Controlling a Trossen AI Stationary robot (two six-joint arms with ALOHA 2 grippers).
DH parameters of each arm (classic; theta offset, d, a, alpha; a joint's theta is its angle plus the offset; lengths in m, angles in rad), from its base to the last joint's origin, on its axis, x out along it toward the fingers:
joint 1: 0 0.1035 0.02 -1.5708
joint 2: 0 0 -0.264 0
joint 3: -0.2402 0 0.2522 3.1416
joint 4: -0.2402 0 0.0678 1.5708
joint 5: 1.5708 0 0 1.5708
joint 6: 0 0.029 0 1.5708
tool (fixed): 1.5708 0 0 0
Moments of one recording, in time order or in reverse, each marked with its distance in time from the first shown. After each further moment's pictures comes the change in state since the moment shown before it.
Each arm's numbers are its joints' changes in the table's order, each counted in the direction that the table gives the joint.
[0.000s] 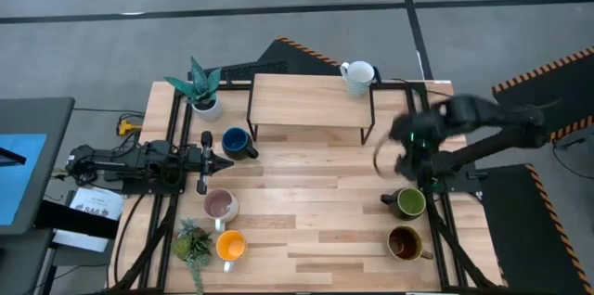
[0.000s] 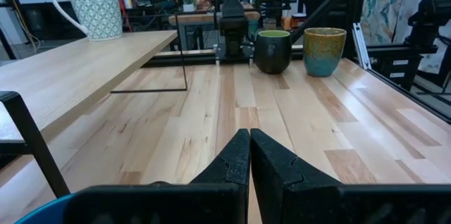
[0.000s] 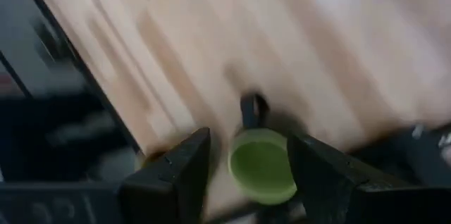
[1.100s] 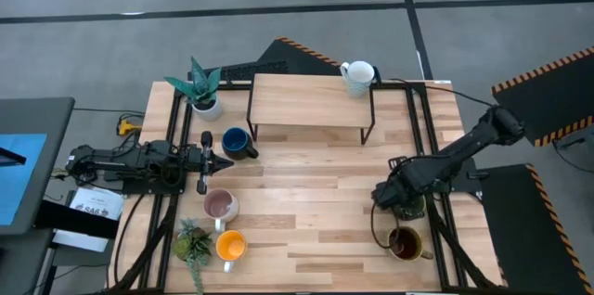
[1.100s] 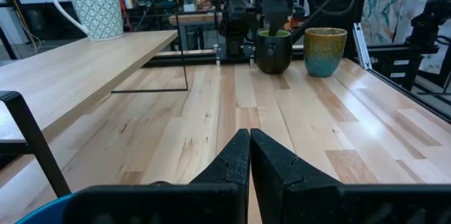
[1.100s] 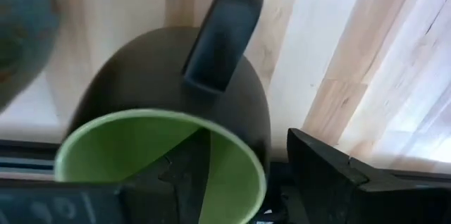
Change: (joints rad) left arm 0.001 0.000 0.000 0.000 0.000 0.001; right arm 0.377 0.283 0.403 0.154 0.193 -0.432
